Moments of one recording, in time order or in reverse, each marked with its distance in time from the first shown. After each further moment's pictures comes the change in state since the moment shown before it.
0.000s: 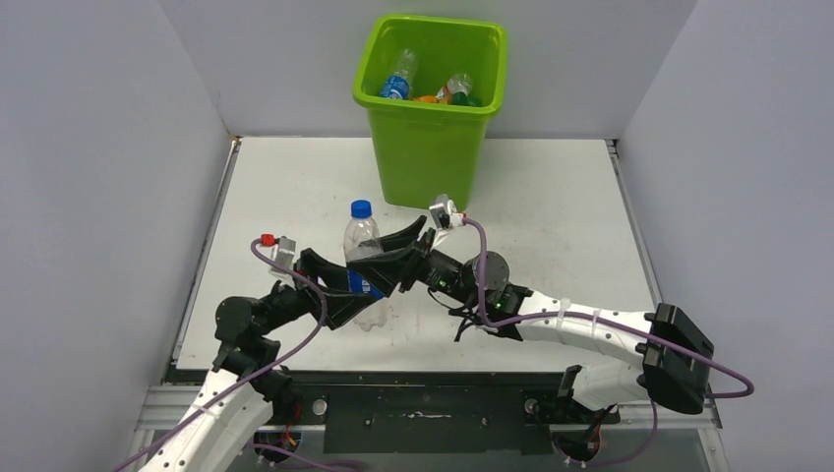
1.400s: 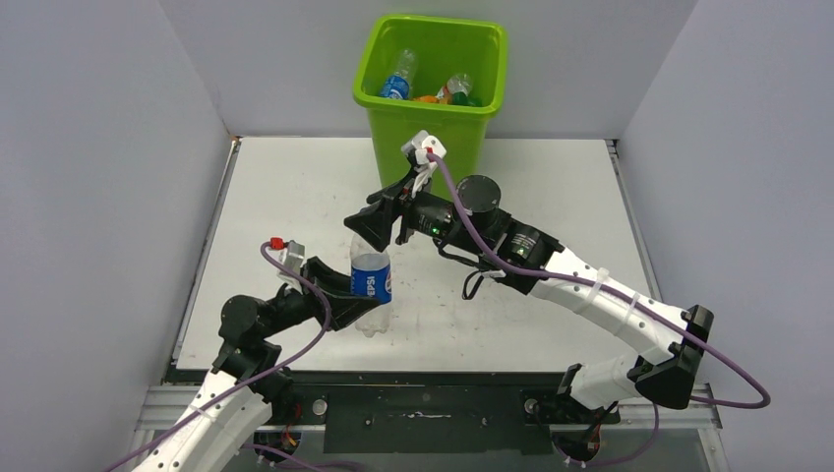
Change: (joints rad) left arm -0.063 -0.015 0.000 -0.091 -0.024 0.059; right arm -0.084 0.060 0.605 -0.871 0.011 -0.280
